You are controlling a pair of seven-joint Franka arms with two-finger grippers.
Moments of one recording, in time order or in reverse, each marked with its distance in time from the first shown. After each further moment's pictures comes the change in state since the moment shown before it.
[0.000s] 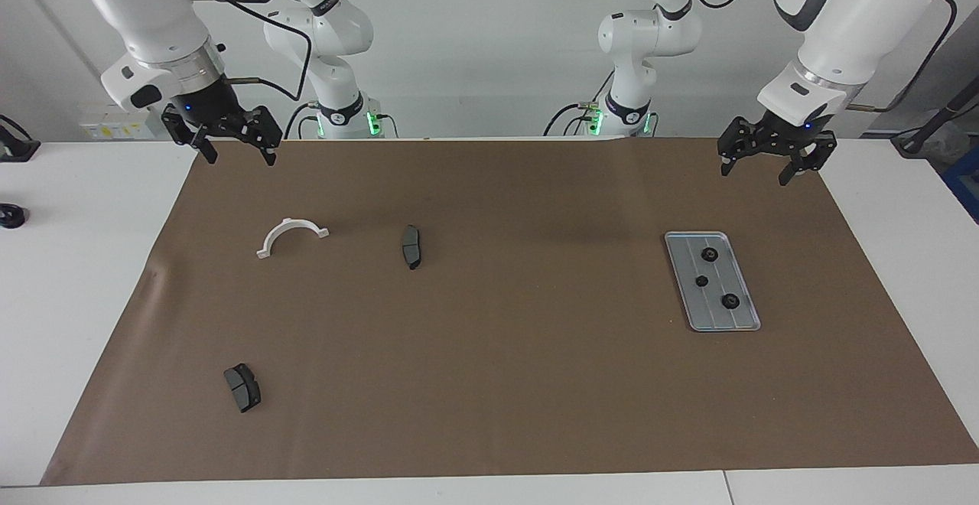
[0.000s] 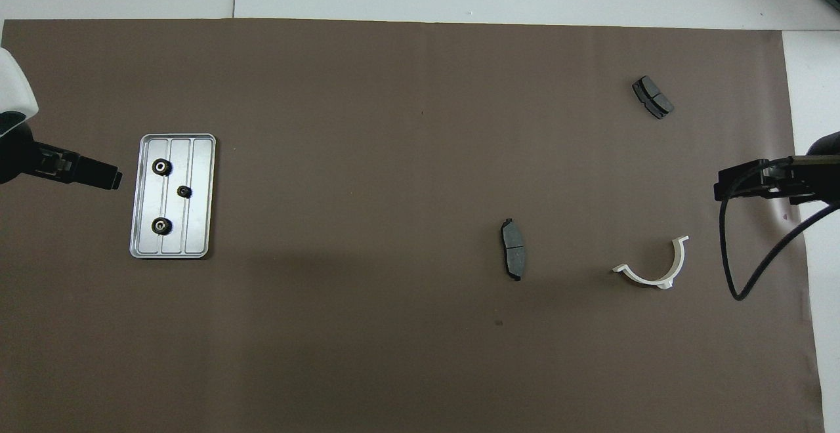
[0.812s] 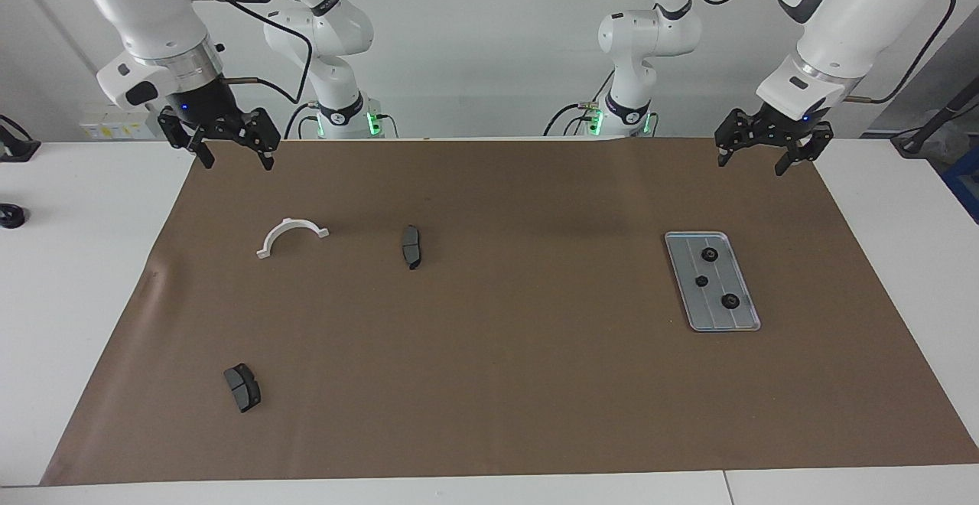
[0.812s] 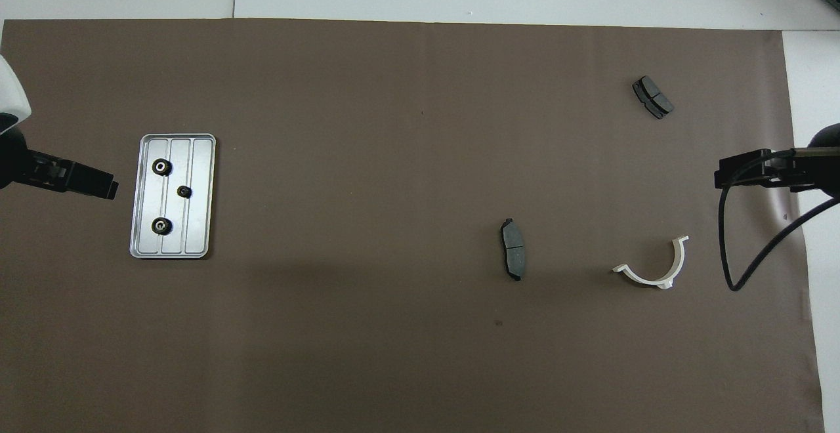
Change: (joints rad) left arm -0.002 0.002 0.000 0.048 -0.002 -0.100 -0.038; right arm 0.001 0.000 0.001 0.000 0.000 0.054 0.000
